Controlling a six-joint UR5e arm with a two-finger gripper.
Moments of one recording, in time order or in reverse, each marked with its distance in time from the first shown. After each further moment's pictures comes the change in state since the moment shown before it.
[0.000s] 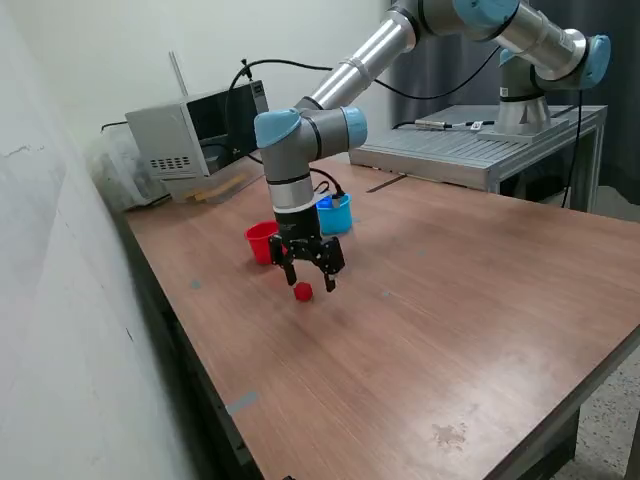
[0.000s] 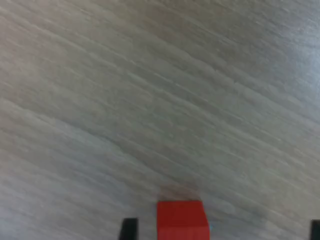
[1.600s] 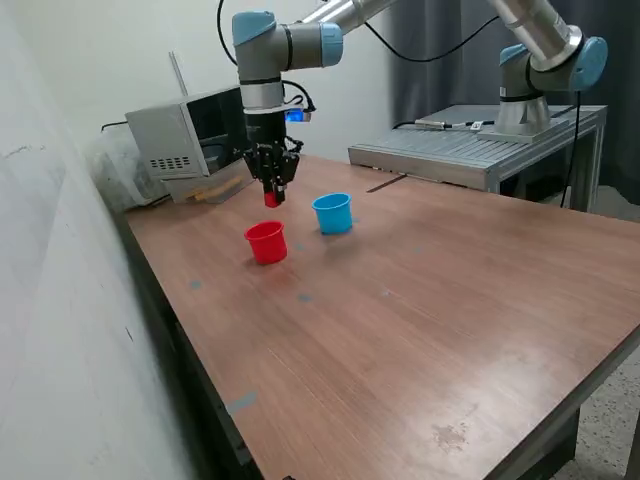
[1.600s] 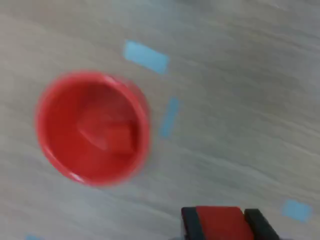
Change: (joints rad) arm -0.140 -0.288 0.166 0.055 -0.081 0.001
